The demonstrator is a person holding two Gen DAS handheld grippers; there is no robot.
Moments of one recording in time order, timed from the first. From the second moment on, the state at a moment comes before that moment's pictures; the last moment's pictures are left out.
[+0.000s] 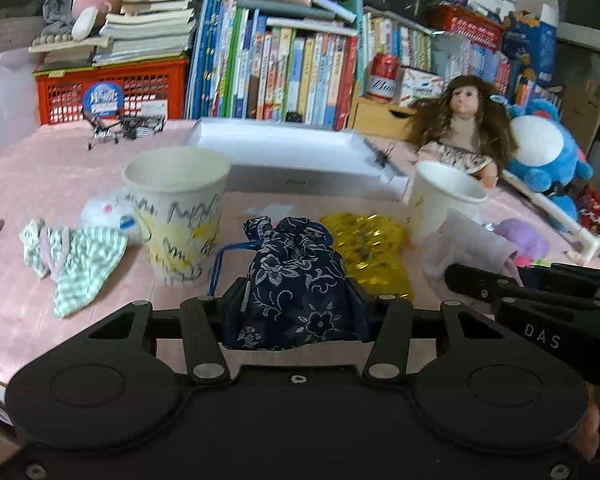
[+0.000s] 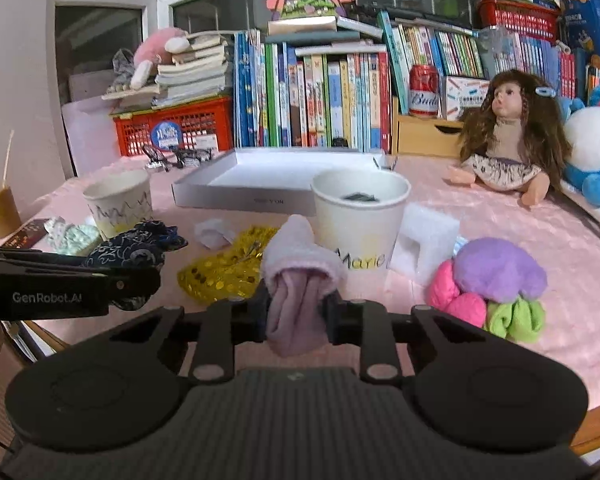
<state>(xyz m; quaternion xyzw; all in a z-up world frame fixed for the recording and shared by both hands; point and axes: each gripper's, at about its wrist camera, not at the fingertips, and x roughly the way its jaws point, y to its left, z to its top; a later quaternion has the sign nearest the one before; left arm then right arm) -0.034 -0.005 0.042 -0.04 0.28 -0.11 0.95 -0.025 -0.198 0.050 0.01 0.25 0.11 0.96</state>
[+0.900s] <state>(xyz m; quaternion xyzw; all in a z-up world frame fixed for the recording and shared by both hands) 0.025 0.003 0.118 -0.06 0.27 -0.16 0.95 -0.002 -0.216 0.107 0.05 0.21 0.11 0.97</state>
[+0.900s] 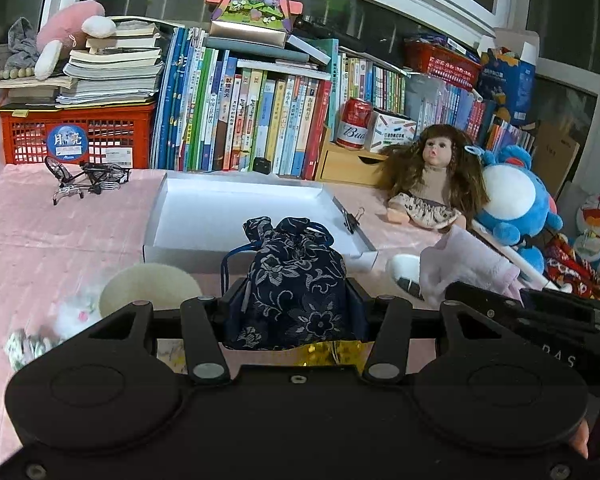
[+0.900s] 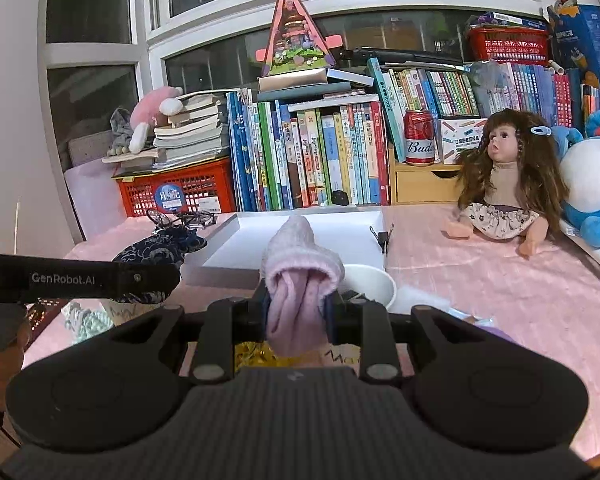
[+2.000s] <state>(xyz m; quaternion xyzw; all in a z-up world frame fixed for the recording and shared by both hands) 0.137 -0.009 0.145 -0.07 0.29 -0.16 0.94 0.085 -0.219 0.125 0.08 0.26 0.12 0.96</state>
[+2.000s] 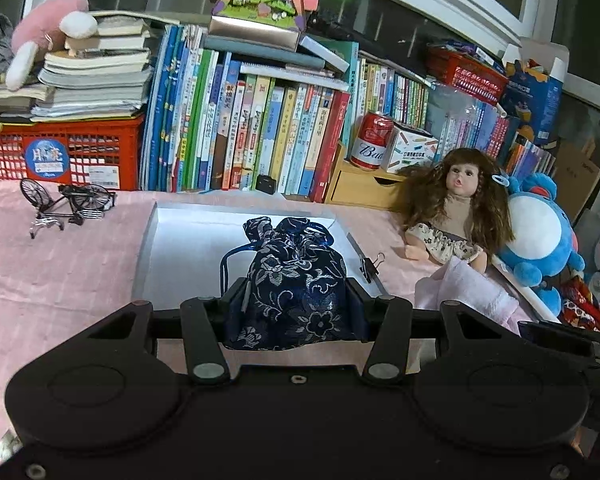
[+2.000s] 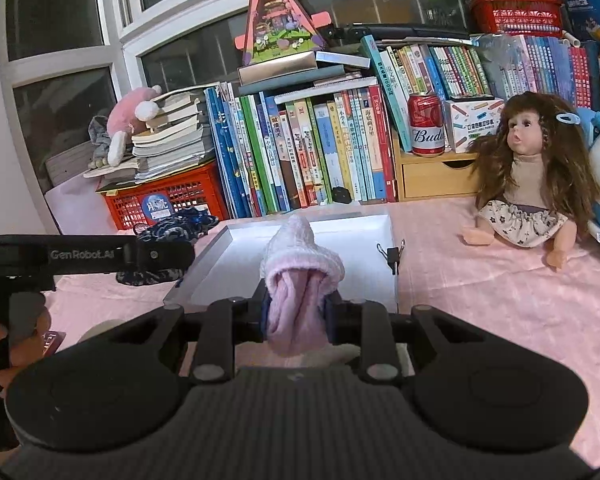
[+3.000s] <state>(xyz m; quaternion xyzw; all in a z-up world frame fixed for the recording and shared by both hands) 0.298 0.008 0.108 -0.10 0.45 -0.10 0.88 0.230 -0.198 0.121 0.07 0.40 0.09 0.91</state>
